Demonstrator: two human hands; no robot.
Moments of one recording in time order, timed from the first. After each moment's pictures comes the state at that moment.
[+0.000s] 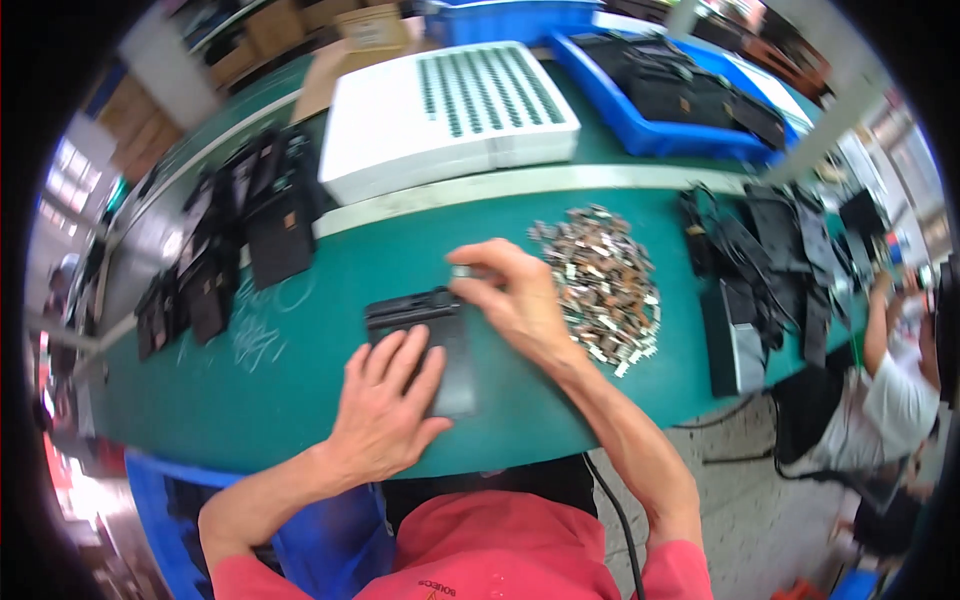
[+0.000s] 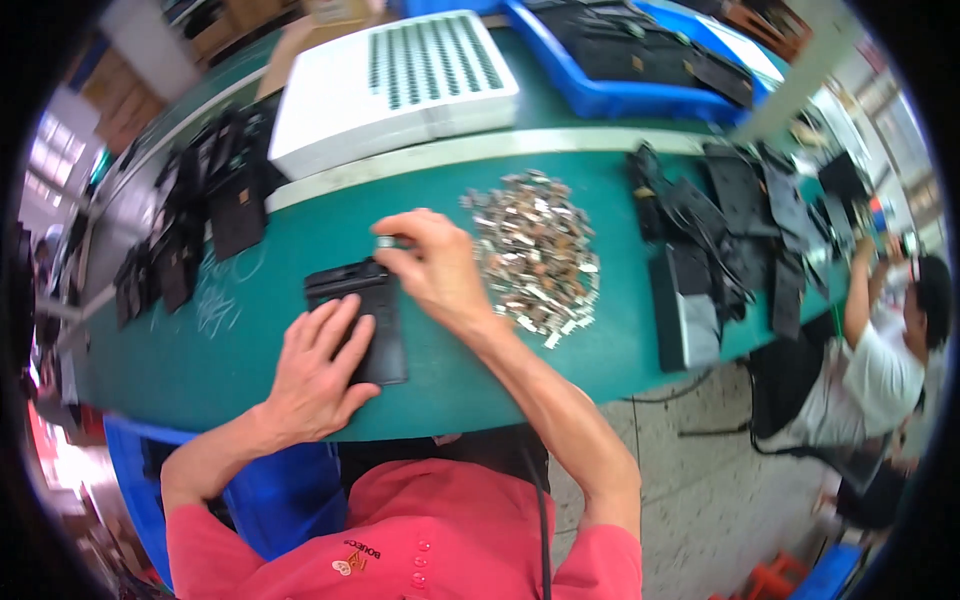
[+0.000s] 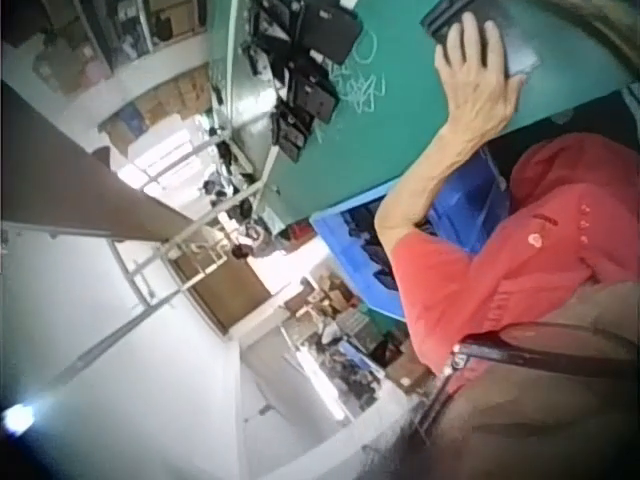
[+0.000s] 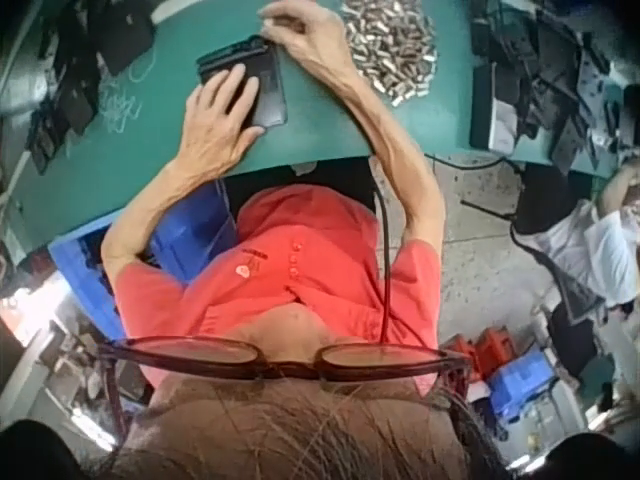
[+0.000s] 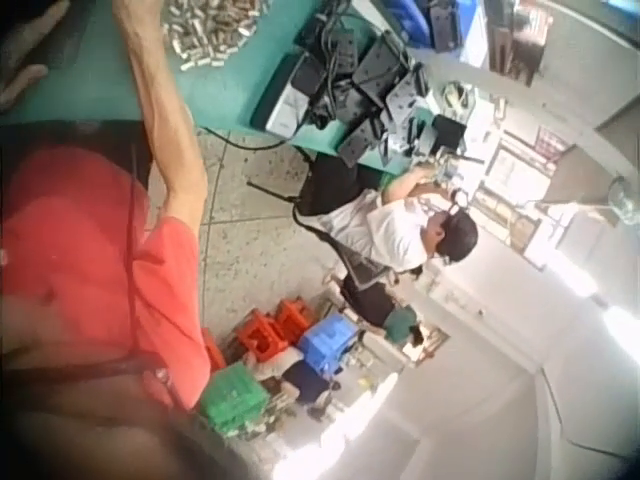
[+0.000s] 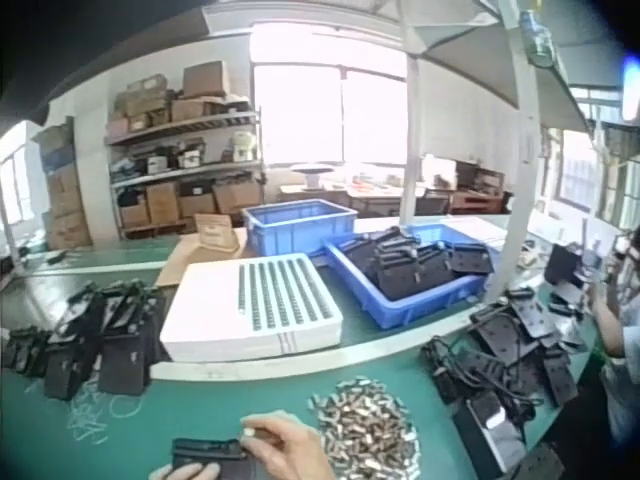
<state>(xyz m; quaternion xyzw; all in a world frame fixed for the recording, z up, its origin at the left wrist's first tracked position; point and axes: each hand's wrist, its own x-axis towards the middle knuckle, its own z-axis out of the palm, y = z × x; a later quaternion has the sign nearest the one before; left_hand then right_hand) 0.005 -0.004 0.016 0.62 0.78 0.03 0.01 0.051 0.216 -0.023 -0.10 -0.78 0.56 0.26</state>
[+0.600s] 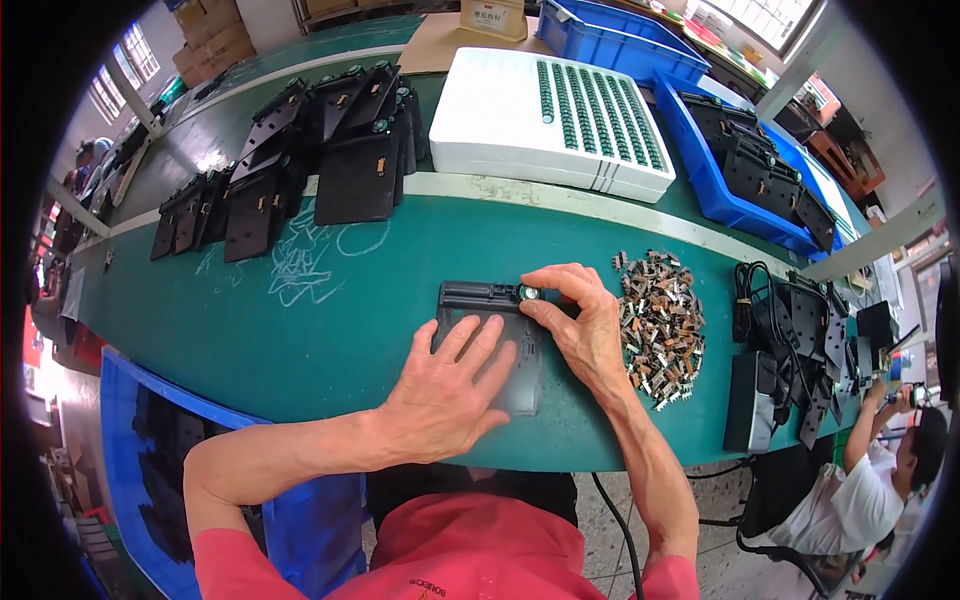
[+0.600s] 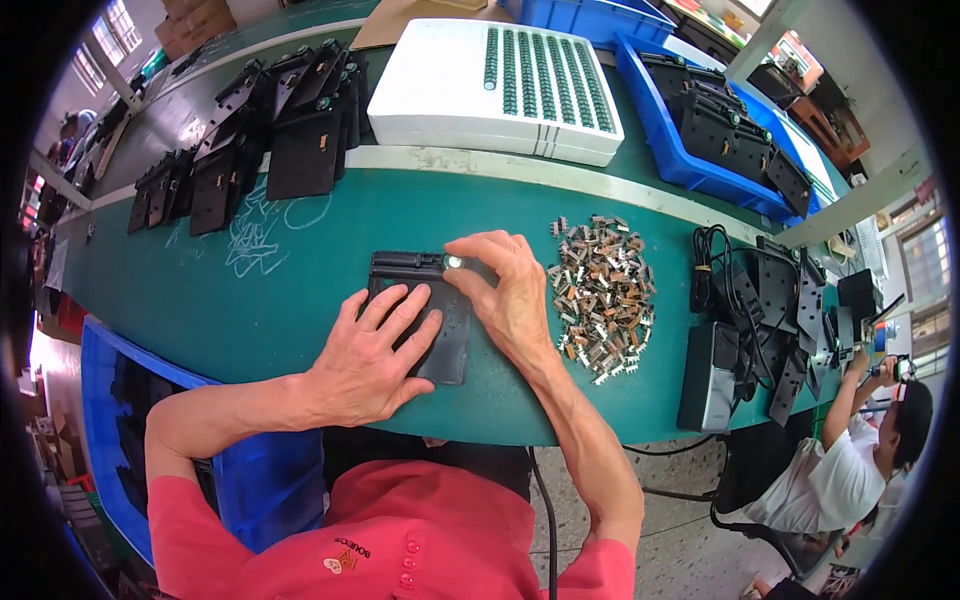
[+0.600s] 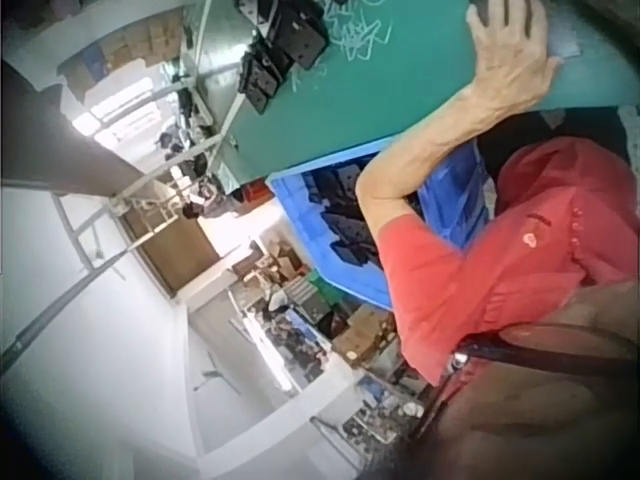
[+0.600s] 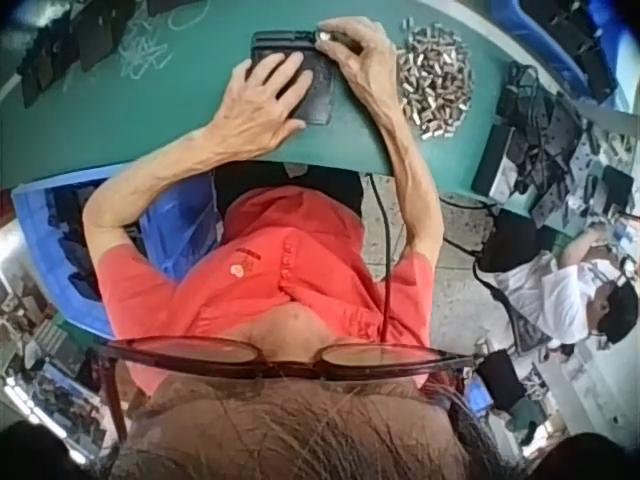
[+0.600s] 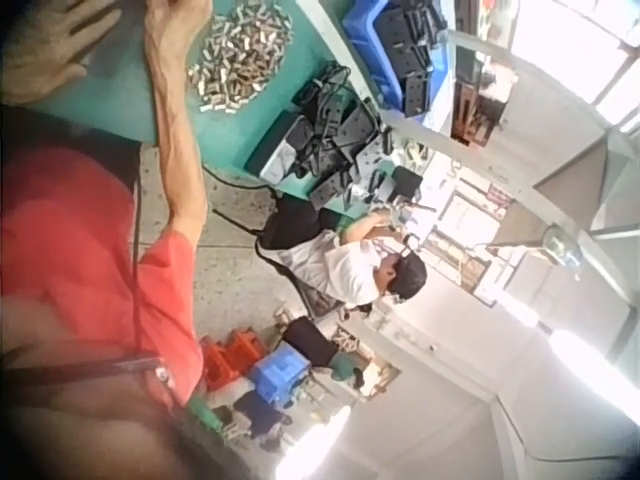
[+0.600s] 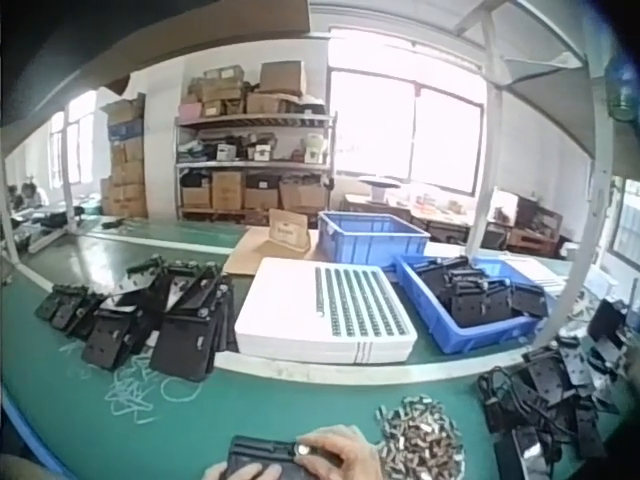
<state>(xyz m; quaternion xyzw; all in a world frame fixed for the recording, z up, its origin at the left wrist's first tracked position) 0.024 -0.001 0.008 0.60 0.79 0.10 -0.03 0.066 0.206 -0.011 -0.07 -0.86 0.45 0.23</state>
